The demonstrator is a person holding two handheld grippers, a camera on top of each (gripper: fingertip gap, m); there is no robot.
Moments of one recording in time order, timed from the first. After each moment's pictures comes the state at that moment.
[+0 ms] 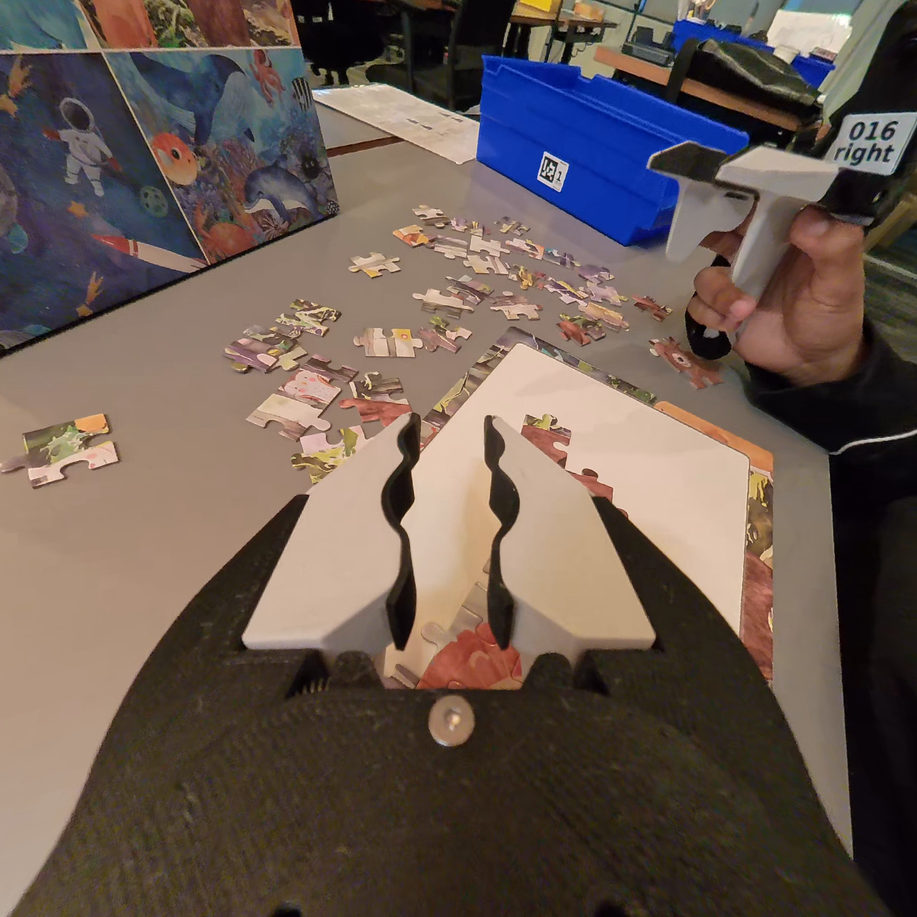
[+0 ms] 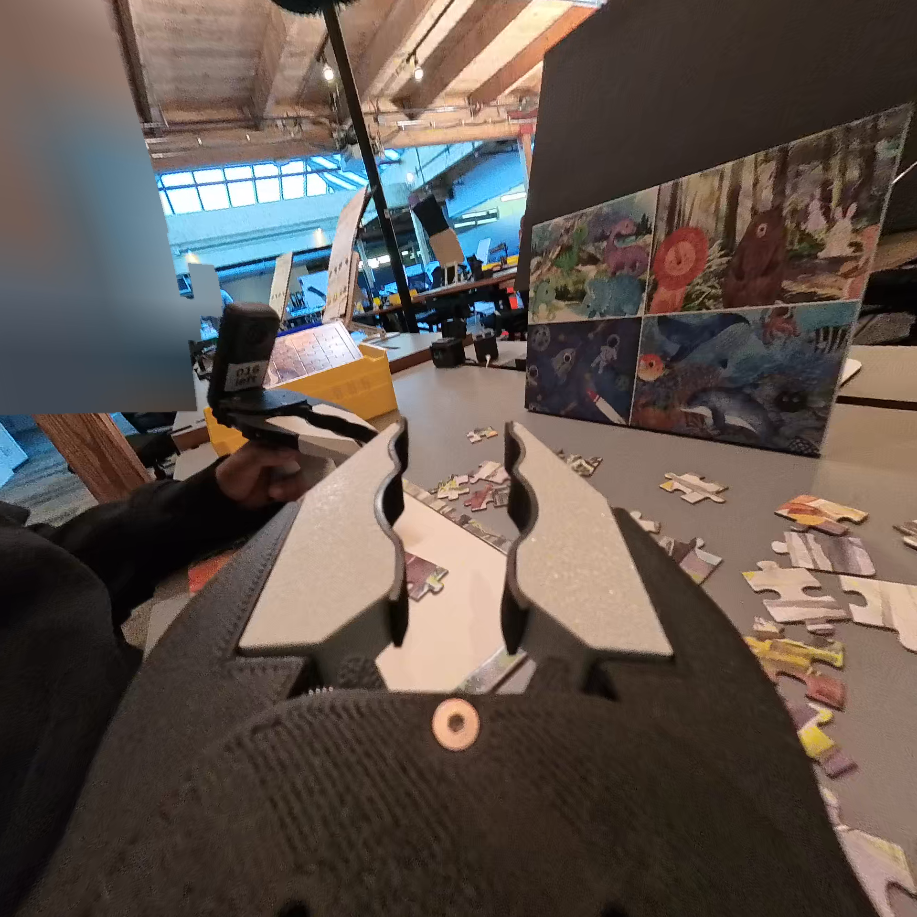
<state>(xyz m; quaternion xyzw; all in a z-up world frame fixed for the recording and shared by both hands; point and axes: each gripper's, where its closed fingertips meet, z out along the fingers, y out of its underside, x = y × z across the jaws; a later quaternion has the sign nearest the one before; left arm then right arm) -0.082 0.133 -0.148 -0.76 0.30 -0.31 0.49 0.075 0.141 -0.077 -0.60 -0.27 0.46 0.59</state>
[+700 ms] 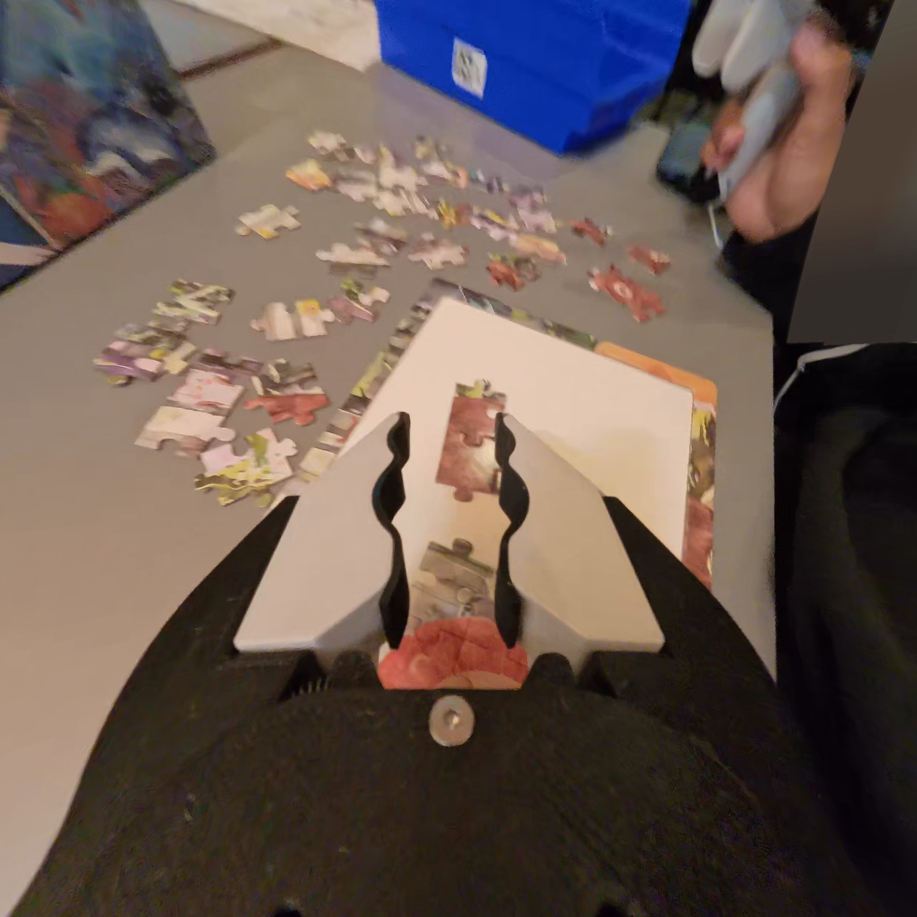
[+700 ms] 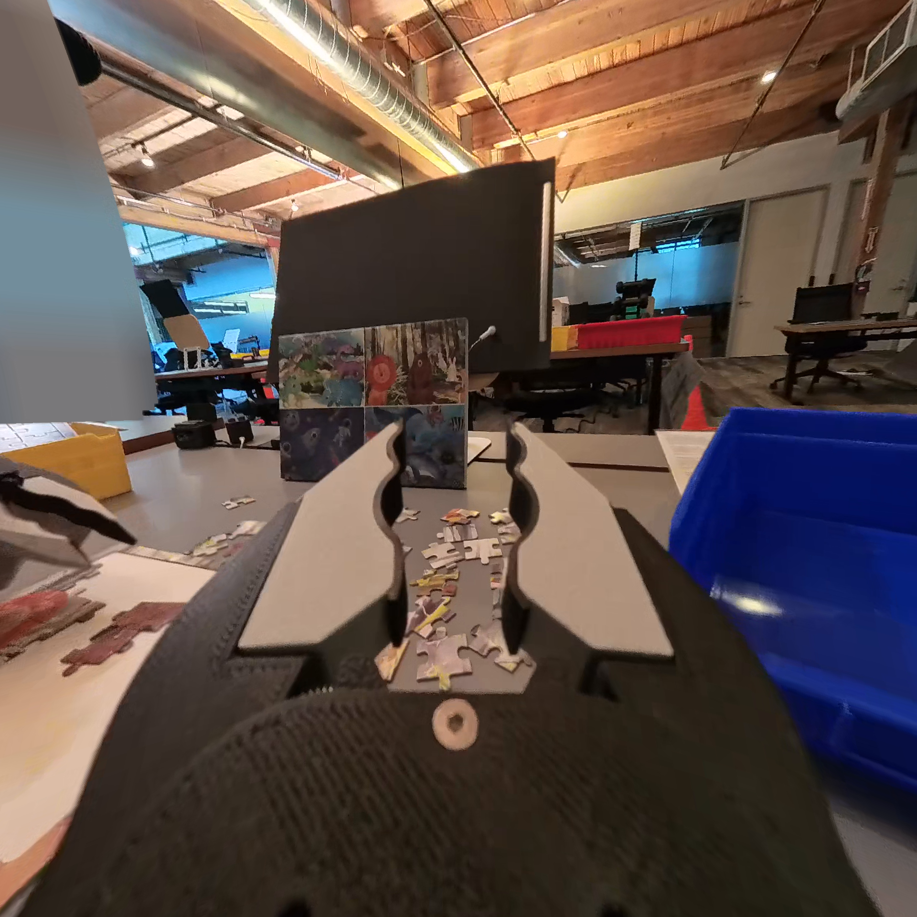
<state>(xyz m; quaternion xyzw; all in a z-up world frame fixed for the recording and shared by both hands) -0.050 0.106 -0.157 -0.76 0.39 -0.31 0.42 0.243 0.151 -0.047 -0.60 -0.13 0.23 0.76</state>
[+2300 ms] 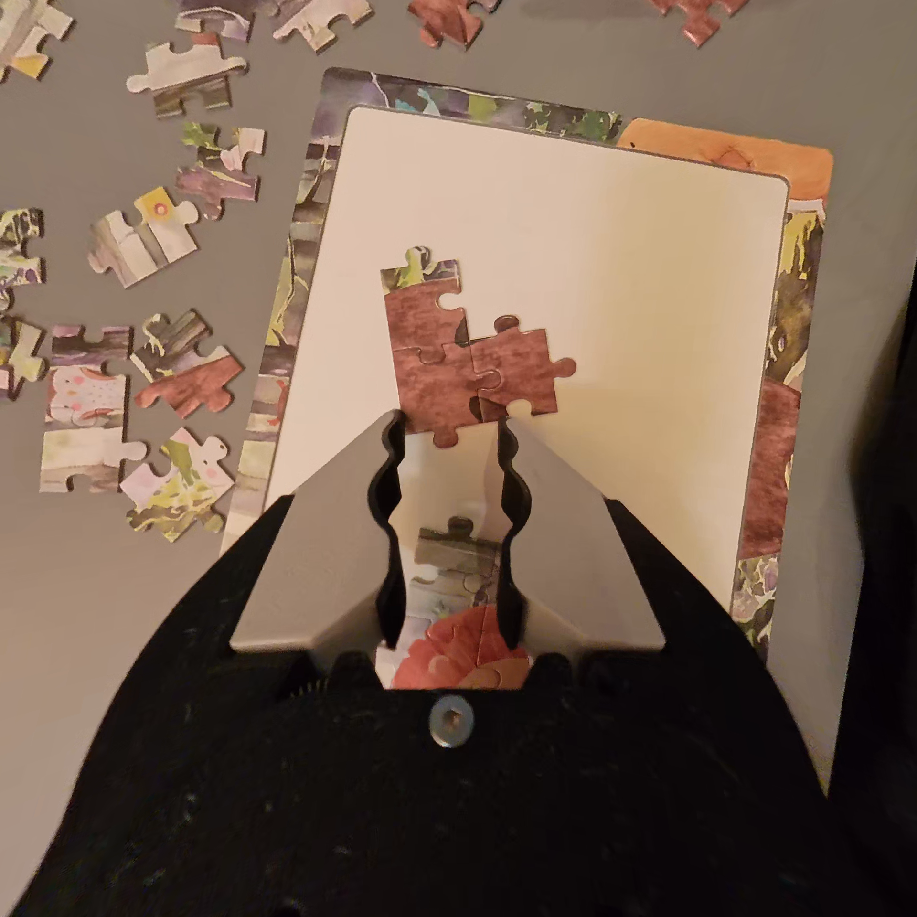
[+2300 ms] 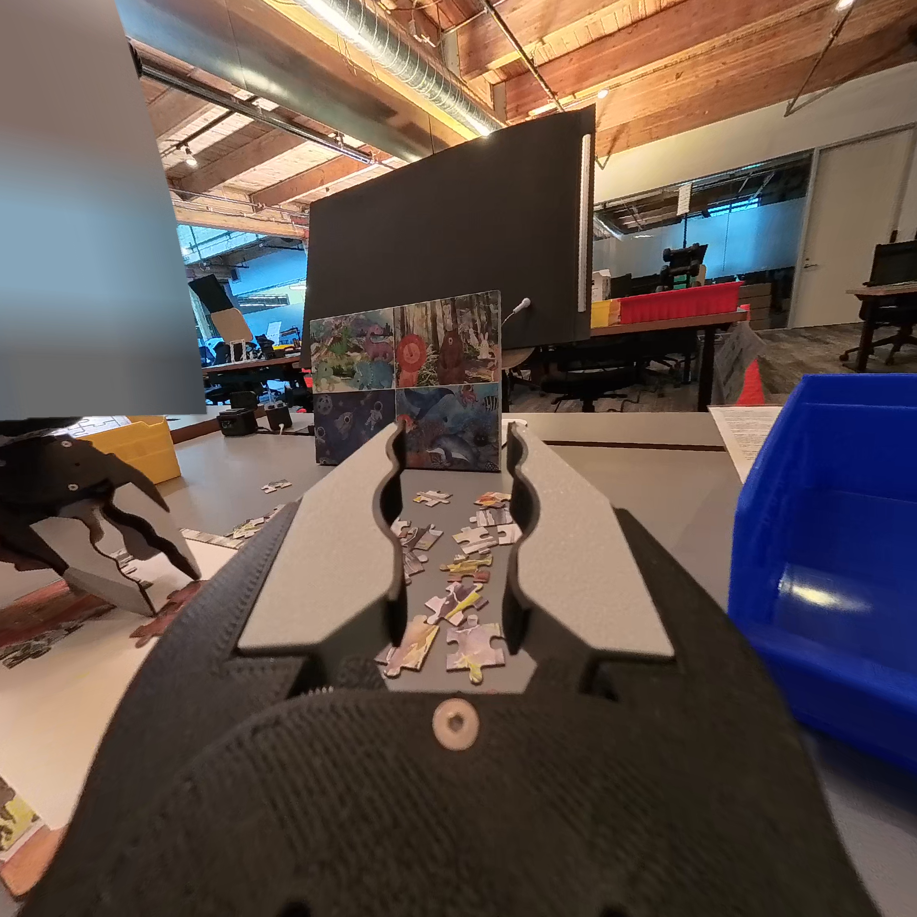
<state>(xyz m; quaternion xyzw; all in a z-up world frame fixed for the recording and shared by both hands) -0.037 0.094 -0.213 -0.78 0.54 -0.18 0.26 0.225 0.160 -0.061 -0.60 -0.14 0.28 0.73</state>
